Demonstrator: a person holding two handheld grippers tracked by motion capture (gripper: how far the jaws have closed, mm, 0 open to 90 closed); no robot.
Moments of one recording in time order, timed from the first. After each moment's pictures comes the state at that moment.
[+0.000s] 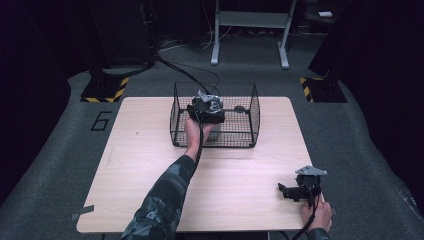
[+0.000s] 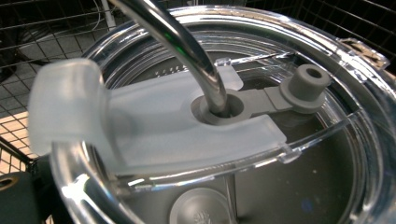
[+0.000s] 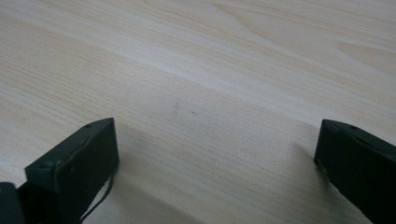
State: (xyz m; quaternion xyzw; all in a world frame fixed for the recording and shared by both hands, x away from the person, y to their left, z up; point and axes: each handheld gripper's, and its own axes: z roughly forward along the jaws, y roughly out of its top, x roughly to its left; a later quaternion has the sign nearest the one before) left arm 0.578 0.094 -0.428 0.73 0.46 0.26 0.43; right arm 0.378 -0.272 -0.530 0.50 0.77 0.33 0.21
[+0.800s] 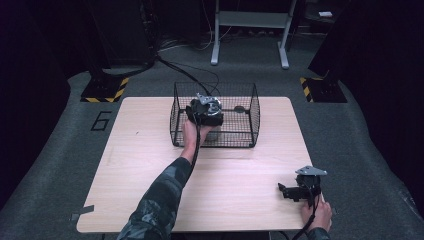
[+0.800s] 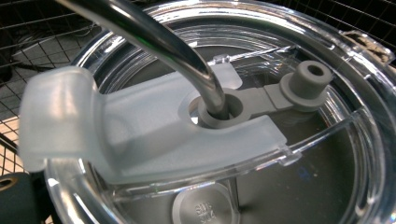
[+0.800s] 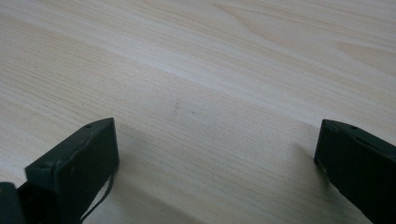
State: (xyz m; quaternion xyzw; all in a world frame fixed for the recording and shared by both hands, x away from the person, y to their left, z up) left arm 0.573 0.098 -0.427 0.75 0.45 0.26 0.42; right arm 0.379 -0.272 -0.530 0.50 0.77 0.33 0.21
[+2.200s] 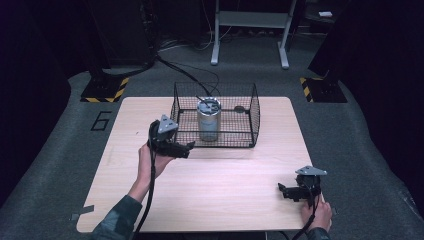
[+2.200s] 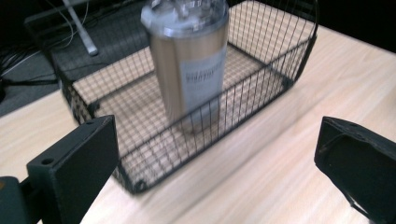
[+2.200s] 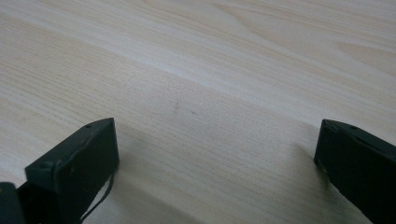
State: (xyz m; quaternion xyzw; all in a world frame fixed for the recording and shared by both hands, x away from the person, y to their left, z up) left arm 0.427 0.196 -0.375 0.79 0.37 0.24 0.42; right arm 0.378 -0.272 -0.530 0.50 0.77 0.33 0.21
